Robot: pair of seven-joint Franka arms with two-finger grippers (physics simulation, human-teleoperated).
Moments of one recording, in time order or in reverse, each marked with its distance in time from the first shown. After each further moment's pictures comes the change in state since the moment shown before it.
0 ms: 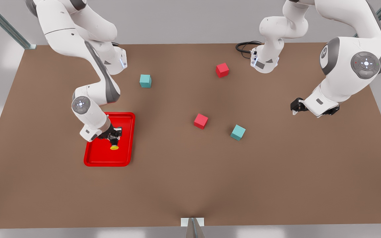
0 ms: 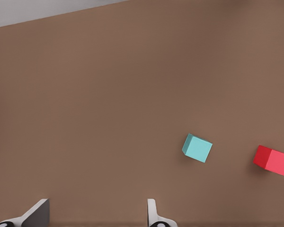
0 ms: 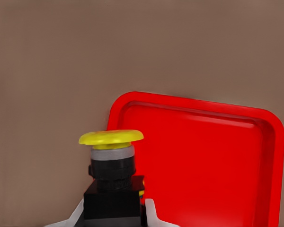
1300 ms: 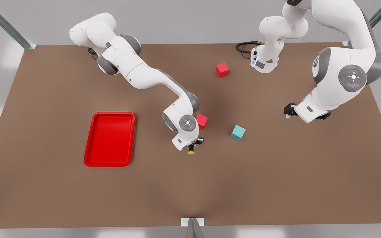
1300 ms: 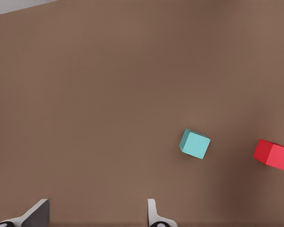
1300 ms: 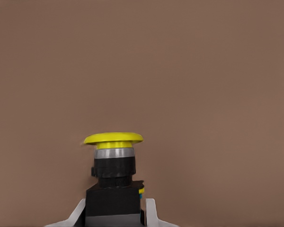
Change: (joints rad) left arm -0.028 0.051 0.001 0.005 0.003 -0.004 -0.003; right arm 0.871 0.843 -0.333 1.176 0.006 -0.410 0.702
